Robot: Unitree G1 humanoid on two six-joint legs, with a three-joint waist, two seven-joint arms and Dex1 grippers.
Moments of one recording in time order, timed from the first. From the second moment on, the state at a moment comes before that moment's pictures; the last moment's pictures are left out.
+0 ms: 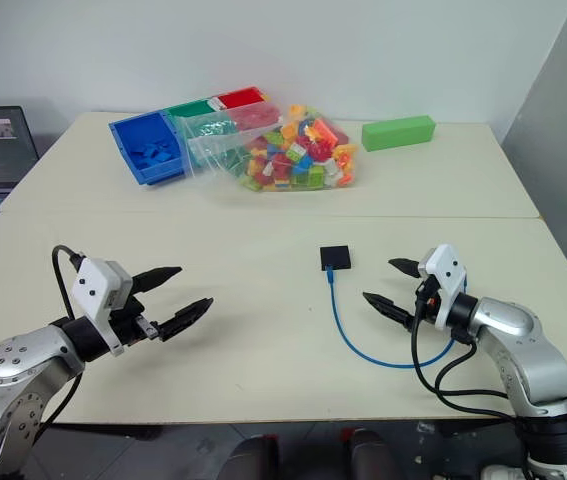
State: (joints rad) left arm 0.07 0.72 0.30 -0.44 -0.52 0.47 -0.71; right arm -0.20 -0.61 -0.04 -0.27 0.44 0.42 0.81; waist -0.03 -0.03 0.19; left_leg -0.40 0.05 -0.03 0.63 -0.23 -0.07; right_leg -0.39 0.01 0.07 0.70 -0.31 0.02
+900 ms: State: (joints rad) left arm 0.11 0.77 0.27 -0.50 -0.59 0.47 -0.92; right arm -0.23 -0.46 0.17 -0.39 0.37 0.70 0.58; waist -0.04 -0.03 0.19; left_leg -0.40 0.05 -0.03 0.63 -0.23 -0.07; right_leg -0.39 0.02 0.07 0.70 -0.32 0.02
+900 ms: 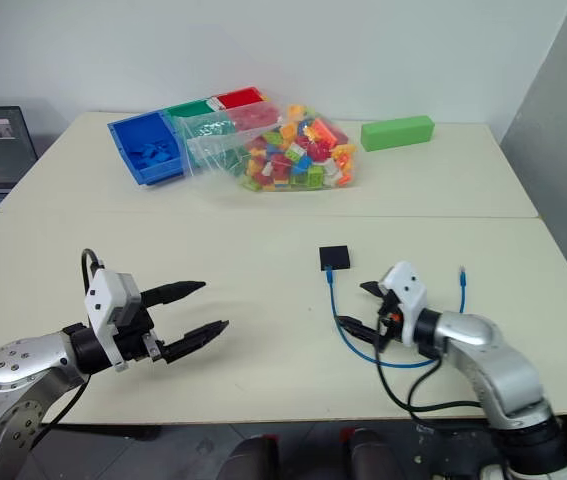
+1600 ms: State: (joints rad) left arm 0.10 0.78 0.24 -0.43 -0.54 0.40 -0.98; right arm -0.39 -0.19 0.27 -0.17 0.13 0.78 0.28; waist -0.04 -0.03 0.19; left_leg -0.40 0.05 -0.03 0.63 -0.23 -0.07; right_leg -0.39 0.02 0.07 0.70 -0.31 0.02
